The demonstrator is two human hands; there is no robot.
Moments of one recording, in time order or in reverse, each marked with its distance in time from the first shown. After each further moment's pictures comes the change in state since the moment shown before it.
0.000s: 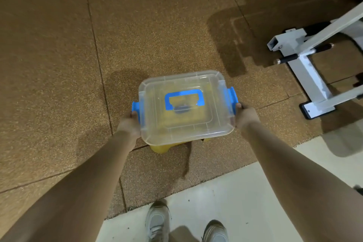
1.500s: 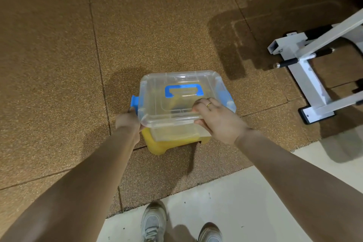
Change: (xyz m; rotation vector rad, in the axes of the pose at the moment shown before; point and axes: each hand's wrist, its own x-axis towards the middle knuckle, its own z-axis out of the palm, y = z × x) left_hand -0.003 0.022 0.014 -0.330 0.129 -0.118; right_hand -0.028 -0.028 -0.004 -0.758 -0.240 -1.339
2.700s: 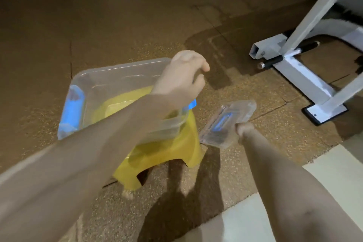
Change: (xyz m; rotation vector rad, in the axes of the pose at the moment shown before) left_hand -0.069 -0.028 0.181 0.916 -0.473 1.638; right_hand -0.075 0.195 0.162 1.253 0.534 1.436
